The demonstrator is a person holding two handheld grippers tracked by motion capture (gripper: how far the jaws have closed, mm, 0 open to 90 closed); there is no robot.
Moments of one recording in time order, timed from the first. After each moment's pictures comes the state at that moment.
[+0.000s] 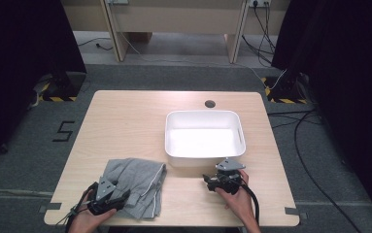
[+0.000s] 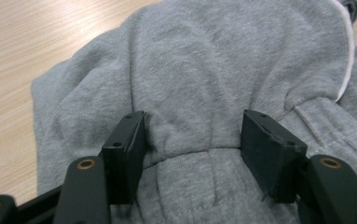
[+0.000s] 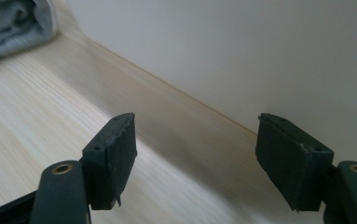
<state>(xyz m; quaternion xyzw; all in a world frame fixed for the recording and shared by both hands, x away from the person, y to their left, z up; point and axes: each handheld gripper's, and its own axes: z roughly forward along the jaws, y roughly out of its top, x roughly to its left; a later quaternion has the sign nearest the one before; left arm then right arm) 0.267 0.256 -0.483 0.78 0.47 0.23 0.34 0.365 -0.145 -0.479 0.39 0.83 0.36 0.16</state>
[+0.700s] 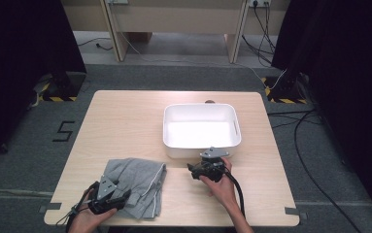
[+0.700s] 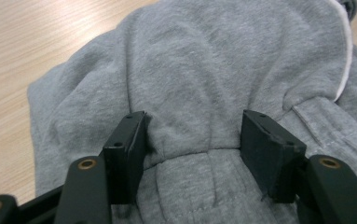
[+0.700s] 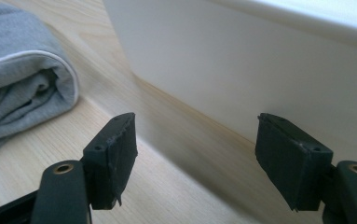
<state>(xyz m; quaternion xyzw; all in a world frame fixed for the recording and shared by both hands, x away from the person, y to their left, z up) 0.268 0.252 -0.482 0.79 0.46 0.22 0.34 0.397 -0.097 -0.474 0.38 0.83 0.40 0.14</state>
